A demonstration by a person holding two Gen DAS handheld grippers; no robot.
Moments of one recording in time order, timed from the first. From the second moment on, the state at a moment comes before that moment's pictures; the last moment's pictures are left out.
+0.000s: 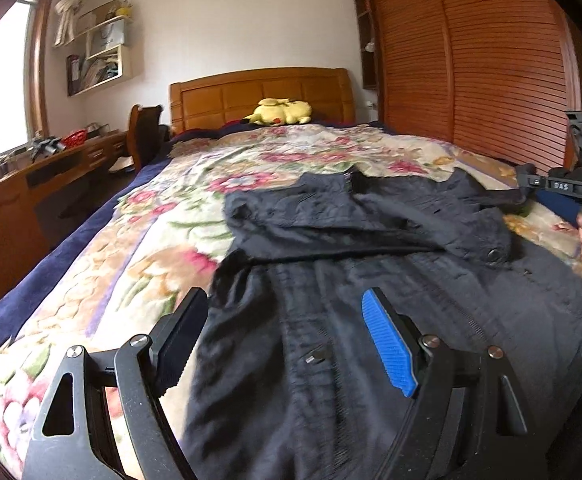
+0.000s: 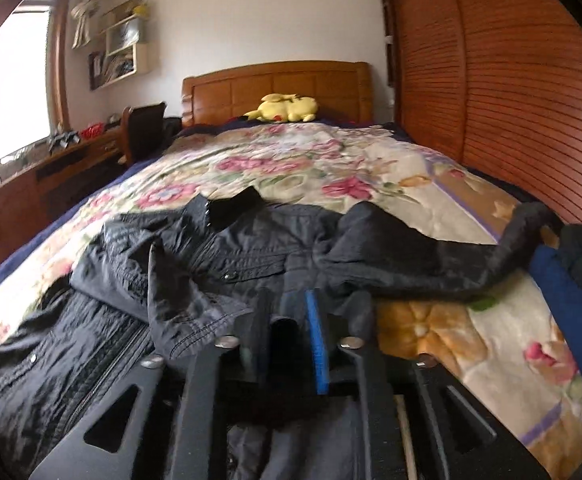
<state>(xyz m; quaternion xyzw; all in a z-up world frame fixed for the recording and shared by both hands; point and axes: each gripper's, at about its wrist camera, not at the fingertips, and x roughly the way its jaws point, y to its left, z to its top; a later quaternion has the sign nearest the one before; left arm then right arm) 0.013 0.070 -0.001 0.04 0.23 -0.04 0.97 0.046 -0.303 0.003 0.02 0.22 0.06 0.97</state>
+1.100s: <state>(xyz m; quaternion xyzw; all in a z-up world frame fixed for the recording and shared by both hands) 0.056 -0.014 -0.016 0.04 0.24 -0.12 0.96 0.053 -0.284 -0.027 -0.03 0.29 0.19 0.94</state>
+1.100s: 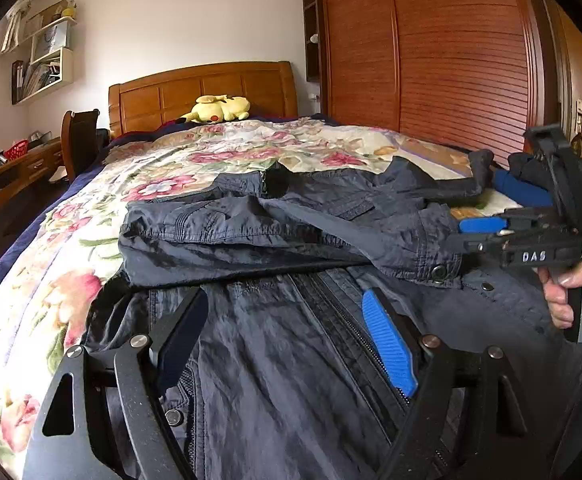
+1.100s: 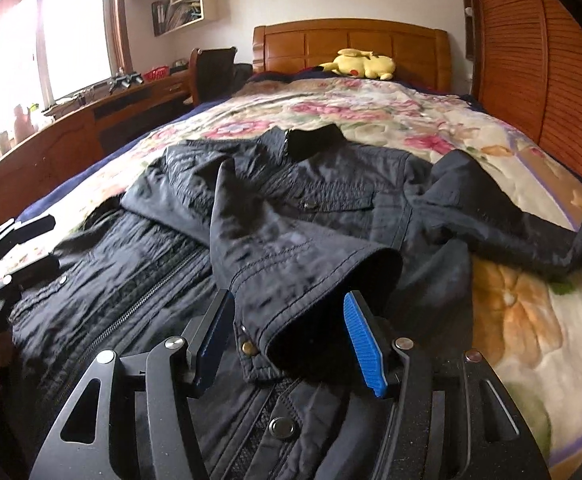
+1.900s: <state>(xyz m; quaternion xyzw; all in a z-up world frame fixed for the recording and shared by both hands) 0.059 -0.006 -0.024 0.02 0.26 -0.12 0.96 0.058 -0.287 -0.008 0.00 0.24 0.16 0.96</state>
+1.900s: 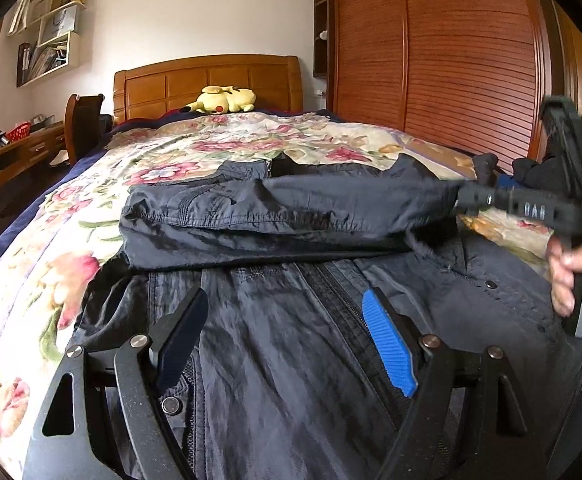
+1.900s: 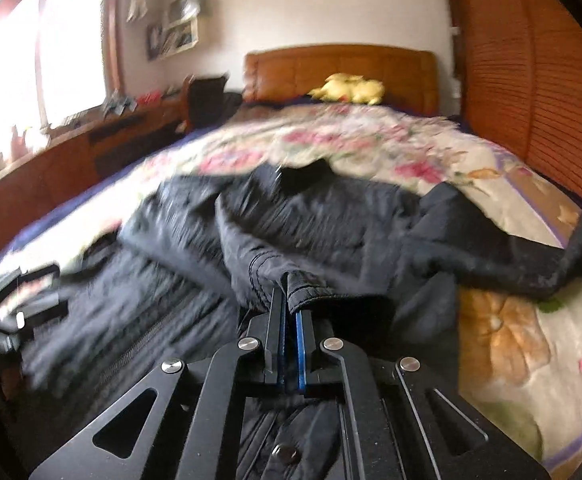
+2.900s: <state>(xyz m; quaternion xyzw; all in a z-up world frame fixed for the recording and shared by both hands) 0.050 0.017 -0.018 0.01 0.24 -0.12 0.96 0.171 -0.275 0.013 -0.12 0.34 0.05 0.93</state>
